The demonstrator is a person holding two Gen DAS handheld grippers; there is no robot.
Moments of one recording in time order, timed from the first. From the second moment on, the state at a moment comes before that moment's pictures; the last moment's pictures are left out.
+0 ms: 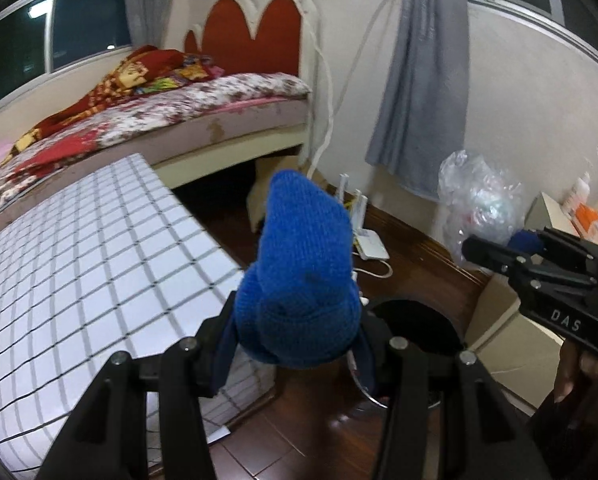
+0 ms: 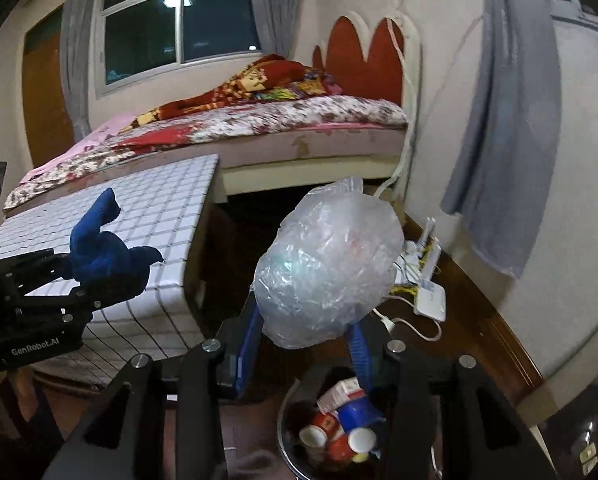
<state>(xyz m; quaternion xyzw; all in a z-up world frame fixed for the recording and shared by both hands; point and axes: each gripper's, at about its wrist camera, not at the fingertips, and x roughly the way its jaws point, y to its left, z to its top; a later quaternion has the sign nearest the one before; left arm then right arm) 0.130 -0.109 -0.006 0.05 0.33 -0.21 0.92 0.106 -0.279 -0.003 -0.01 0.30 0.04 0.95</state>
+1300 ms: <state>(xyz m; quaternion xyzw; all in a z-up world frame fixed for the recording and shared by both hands) 0.161 -0.254 -0.155 0.11 0.47 -0.32 0.81 0.109 -0.379 -0.180 -0.02 0.49 0.00 0.87</state>
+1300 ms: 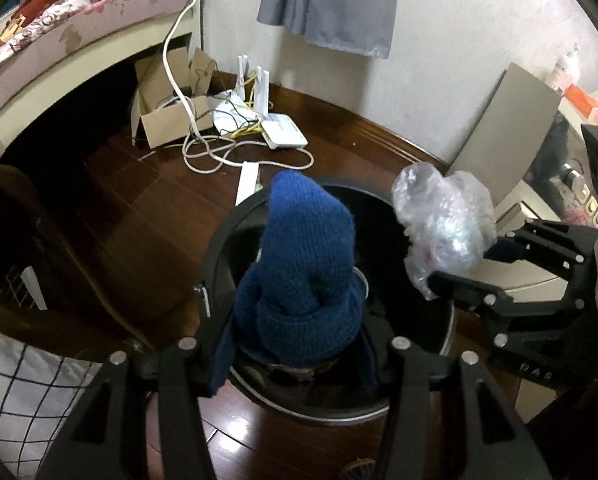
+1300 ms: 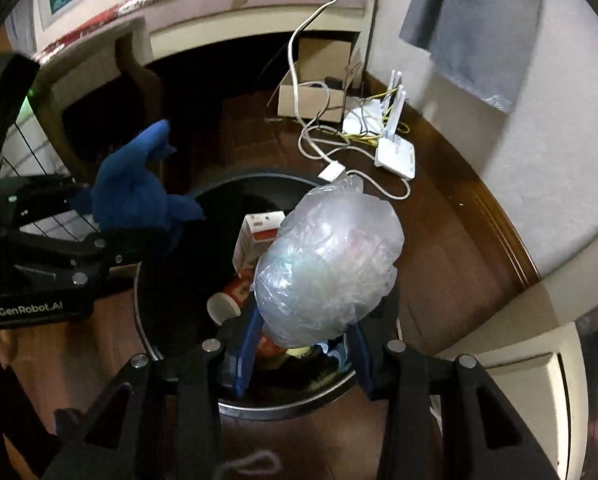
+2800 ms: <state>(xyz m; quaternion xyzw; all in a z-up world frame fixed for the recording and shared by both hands) 0.110 -0.162 -0.079 0.09 0.40 -0.21 0.89 0.090 -0.335 -0.125 -0.01 0.48 -0.07 0.88</state>
